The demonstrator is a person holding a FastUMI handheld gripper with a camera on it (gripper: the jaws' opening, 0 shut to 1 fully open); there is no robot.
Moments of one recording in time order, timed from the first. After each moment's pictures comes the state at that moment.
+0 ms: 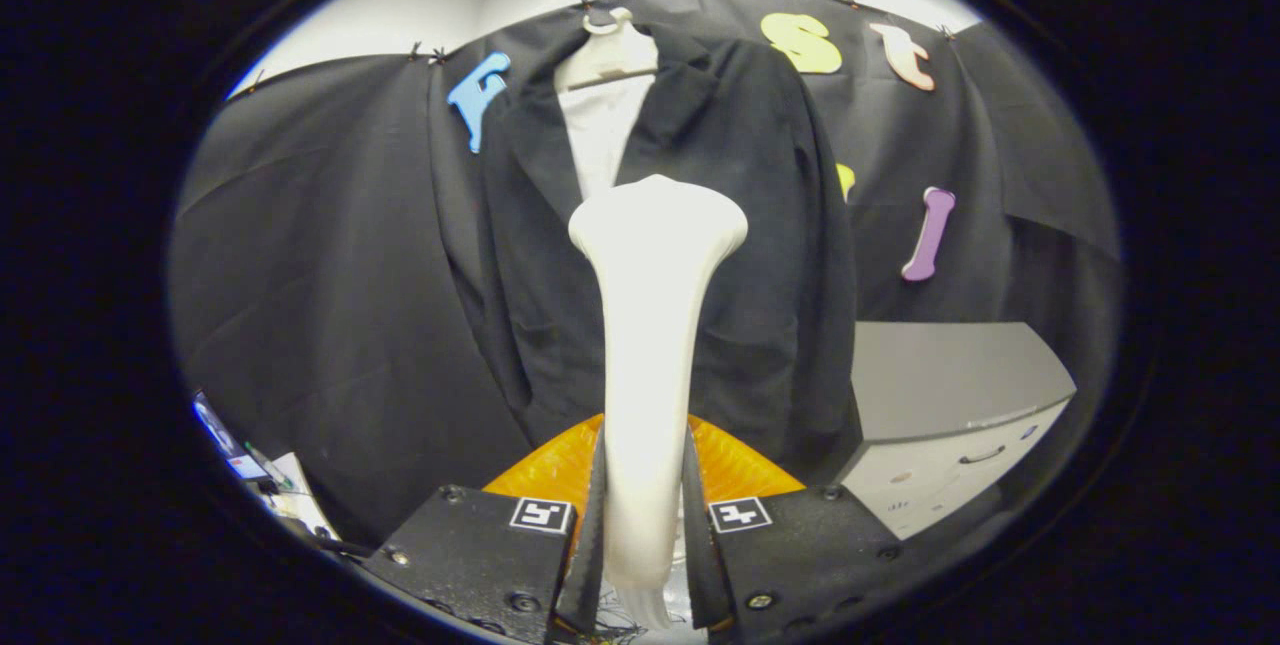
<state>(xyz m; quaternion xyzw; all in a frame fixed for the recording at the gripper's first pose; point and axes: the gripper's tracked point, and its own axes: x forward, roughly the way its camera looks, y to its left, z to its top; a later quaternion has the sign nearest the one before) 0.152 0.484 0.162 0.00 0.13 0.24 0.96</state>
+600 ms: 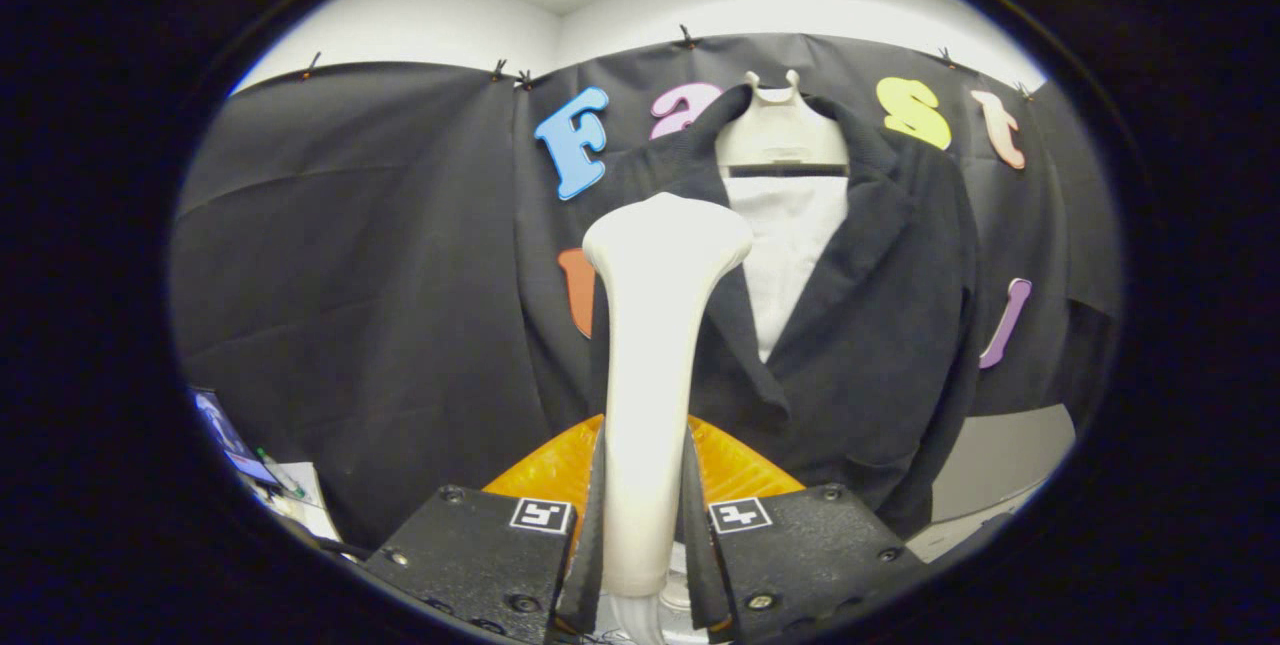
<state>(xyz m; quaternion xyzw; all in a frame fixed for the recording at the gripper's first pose) 0.146 0.627 0.235 -0.04 0.06 0.32 0.95</state>
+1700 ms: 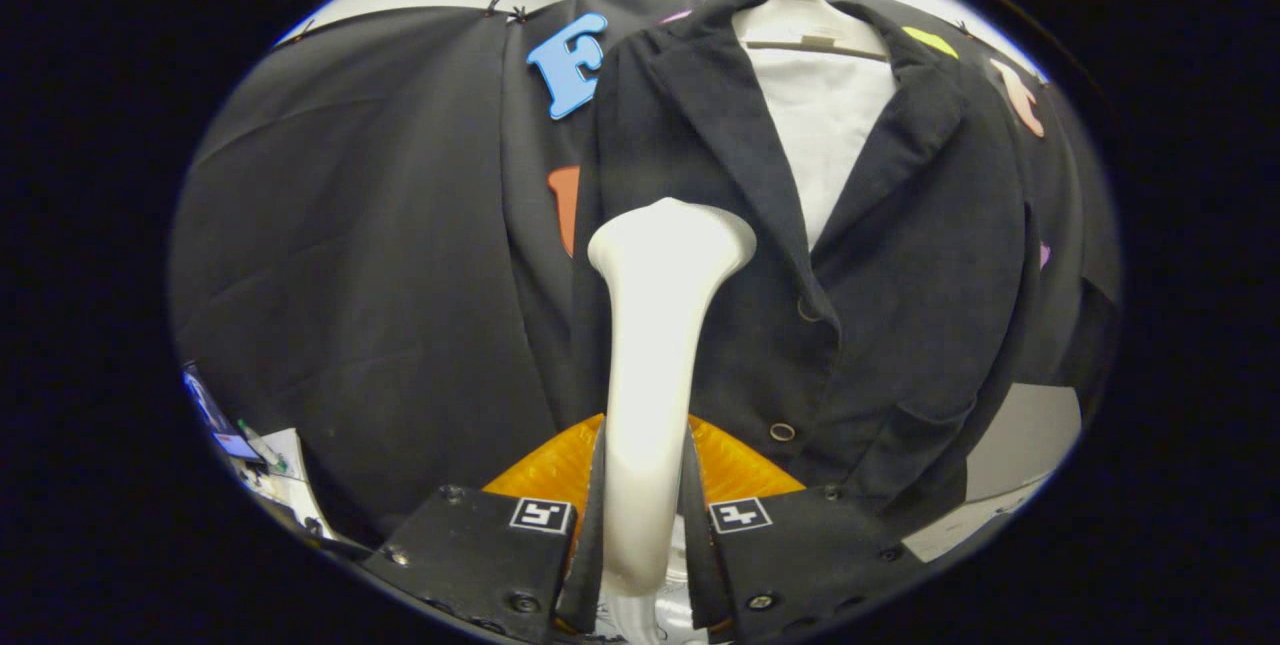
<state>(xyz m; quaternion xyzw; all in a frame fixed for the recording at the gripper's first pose) 0.197 0.642 0.142 -0.07 0.15 0.30 0.94</state>
